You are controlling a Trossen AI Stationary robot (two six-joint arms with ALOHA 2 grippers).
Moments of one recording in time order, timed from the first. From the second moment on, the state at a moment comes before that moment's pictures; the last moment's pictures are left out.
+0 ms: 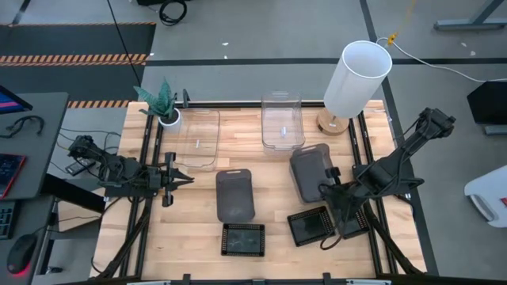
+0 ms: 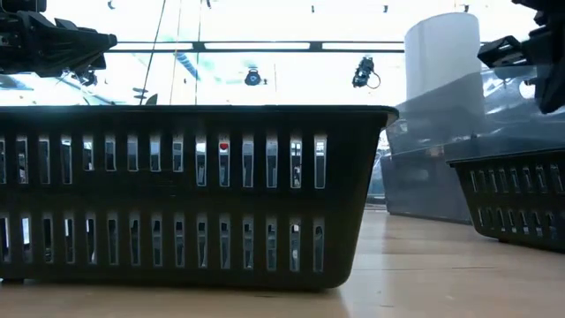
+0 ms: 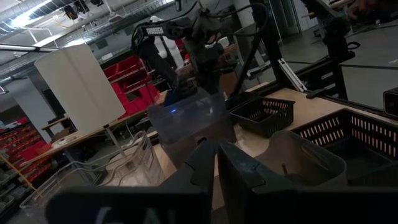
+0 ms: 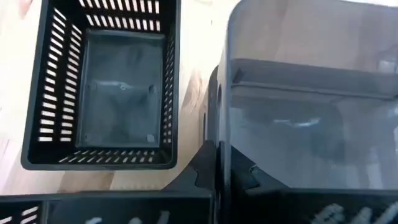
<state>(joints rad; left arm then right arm) -0.47 0.03 0.01 0.12 -0.40 0.43 0.67 1.04 0.72 -0.82 0.32 0.31</state>
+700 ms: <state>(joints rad) -0.47 0.03 0.01 0.12 -0.40 0.43 0.66 1.18 0.71 -0.66 0.29 0.40</state>
